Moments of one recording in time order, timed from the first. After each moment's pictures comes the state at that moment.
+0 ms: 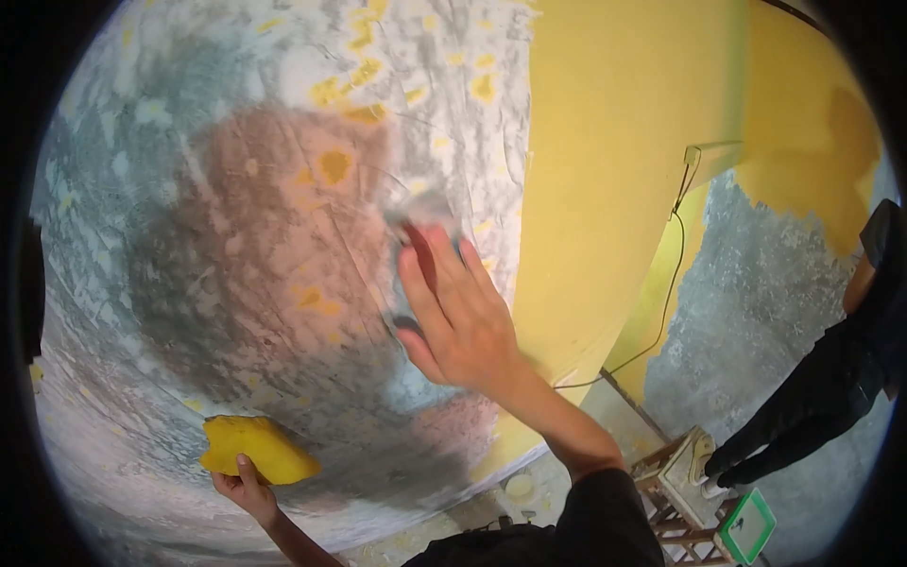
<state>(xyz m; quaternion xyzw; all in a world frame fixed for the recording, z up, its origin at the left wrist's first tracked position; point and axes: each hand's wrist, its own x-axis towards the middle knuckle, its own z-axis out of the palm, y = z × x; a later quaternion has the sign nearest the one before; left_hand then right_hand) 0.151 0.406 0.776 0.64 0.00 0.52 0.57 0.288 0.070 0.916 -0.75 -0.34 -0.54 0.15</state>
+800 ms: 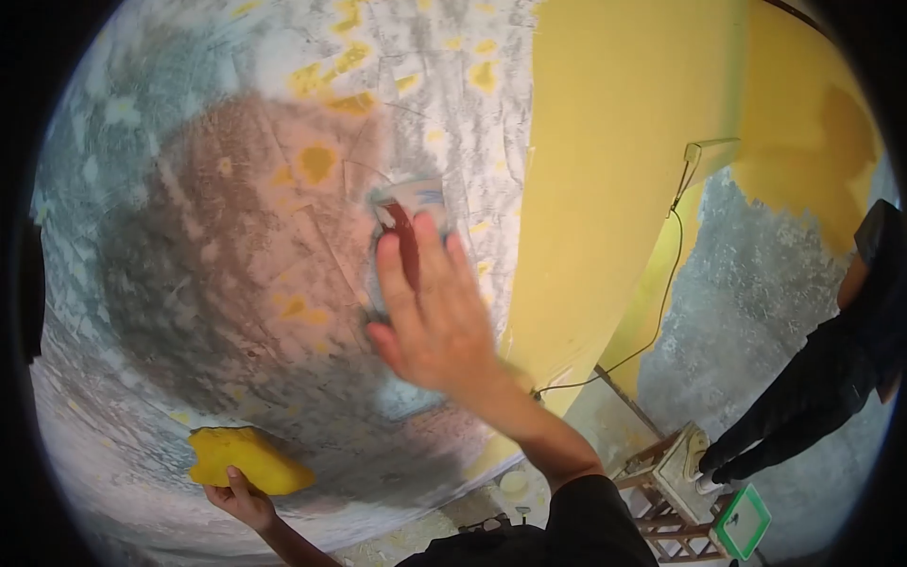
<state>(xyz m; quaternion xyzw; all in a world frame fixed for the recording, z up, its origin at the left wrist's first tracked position) 0.152 0.408 0.768 0.59 -0.03 0.54 0.60 0.295 0.093 0.919 -0.73 -0.29 -0.59 0.18</state>
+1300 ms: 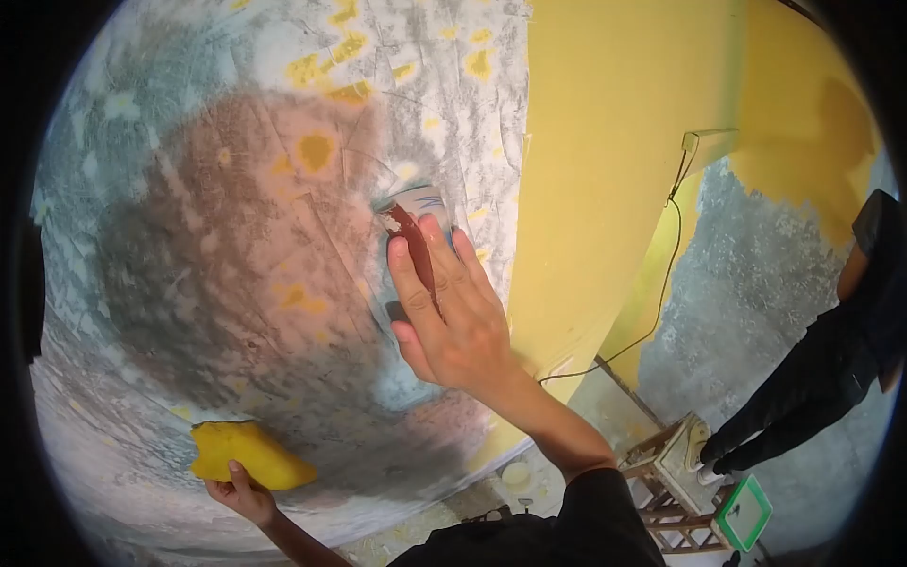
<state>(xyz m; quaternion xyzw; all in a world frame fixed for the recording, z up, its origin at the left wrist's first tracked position) 0.152 0.415 0.764 0.60 -0.03 0.53 0.60 0.283 0.075 0.912 -0.76 -0.32 -0.54 0.18</state>
